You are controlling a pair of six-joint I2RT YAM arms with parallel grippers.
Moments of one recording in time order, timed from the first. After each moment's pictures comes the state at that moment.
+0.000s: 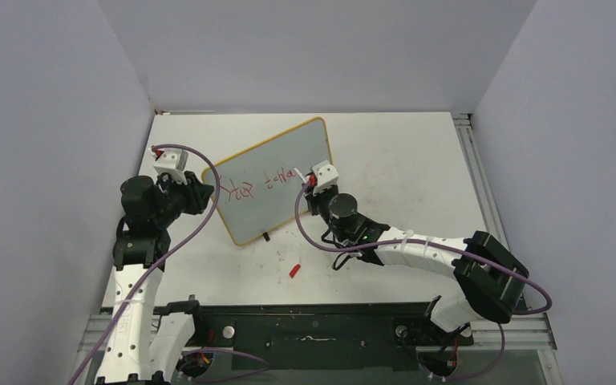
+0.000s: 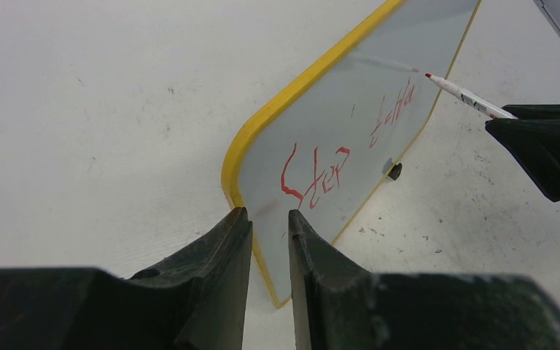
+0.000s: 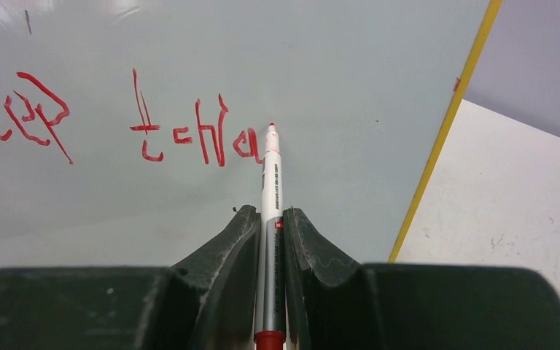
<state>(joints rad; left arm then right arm) 0.07 0.78 0.82 -0.37 0.42 -0.09 0.93 1.47 0.78 0.59 0.41 -0.04</state>
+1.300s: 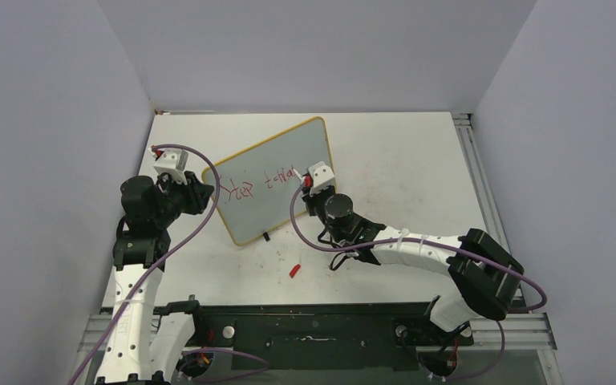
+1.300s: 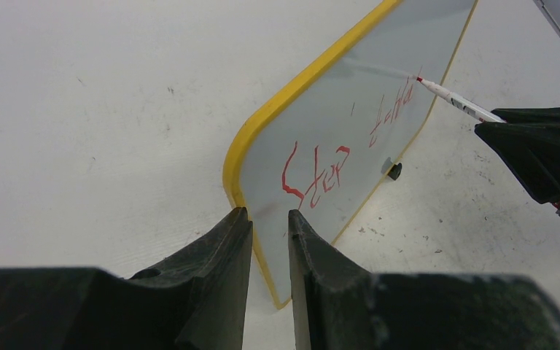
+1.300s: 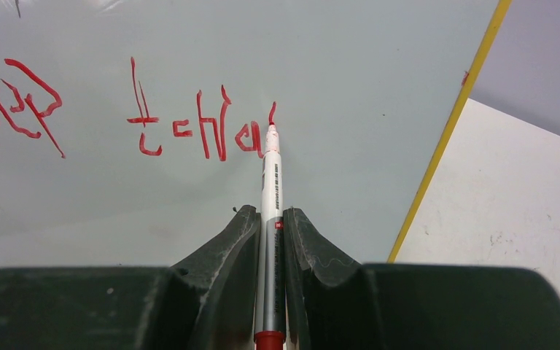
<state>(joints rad) 0.07 0.78 0.82 -0.37 0.42 -0.09 0.94 1.50 0.80 0.59 0.43 -0.06</state>
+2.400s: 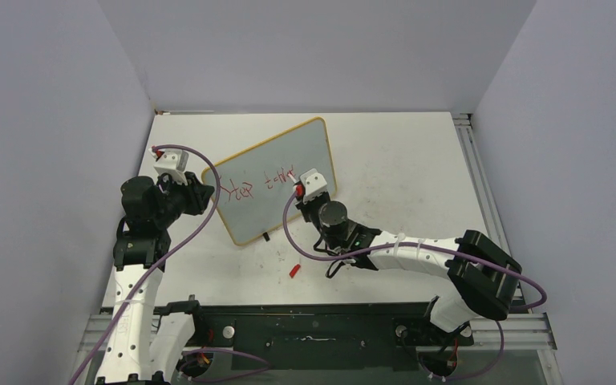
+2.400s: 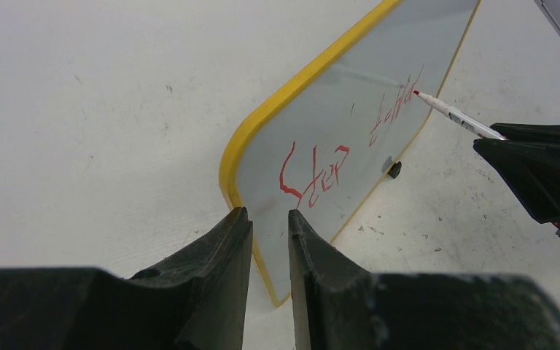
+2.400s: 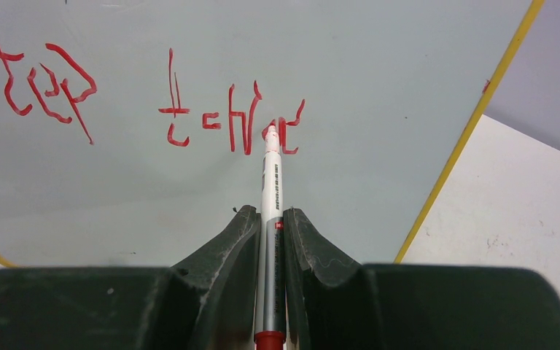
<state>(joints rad) 0.07 0.78 0.82 -0.37 0.42 -0.09 1.01 1.51 0.80 0.59 0.49 -0.10</state>
